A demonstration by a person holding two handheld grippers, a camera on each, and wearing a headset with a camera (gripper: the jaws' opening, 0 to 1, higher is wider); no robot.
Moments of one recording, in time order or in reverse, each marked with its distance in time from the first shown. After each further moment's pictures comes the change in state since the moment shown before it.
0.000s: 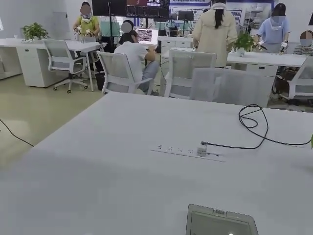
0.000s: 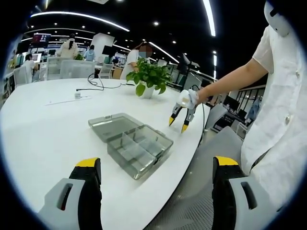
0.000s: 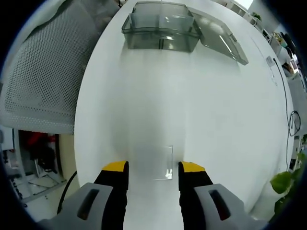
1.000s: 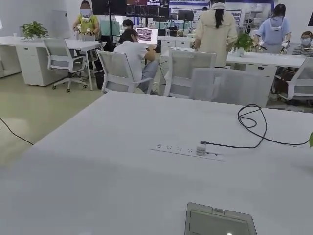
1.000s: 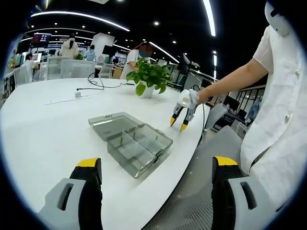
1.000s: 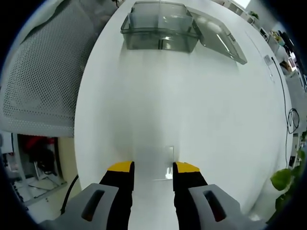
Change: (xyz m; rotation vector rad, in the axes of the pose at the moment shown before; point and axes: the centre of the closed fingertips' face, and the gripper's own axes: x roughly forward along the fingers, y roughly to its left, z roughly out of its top) left arm -0.002 -0.001 -0.002 0.001 0.001 0.000; right arm 0.000 0.004 0.002 0.021 0.004 -0.014
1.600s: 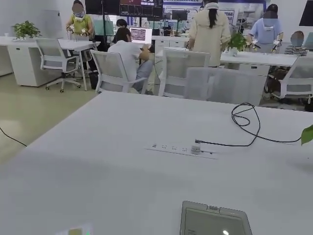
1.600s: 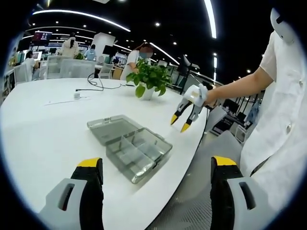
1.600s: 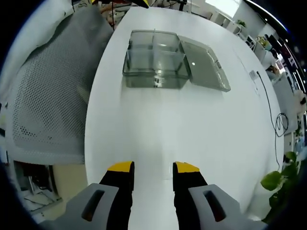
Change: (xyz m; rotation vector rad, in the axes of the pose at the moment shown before) left arm 0.007 0.000 0.013 -0.020 -0.013 -0.009; right arm -0.042 0.003 0.057 0.030 -0.166 -0.107
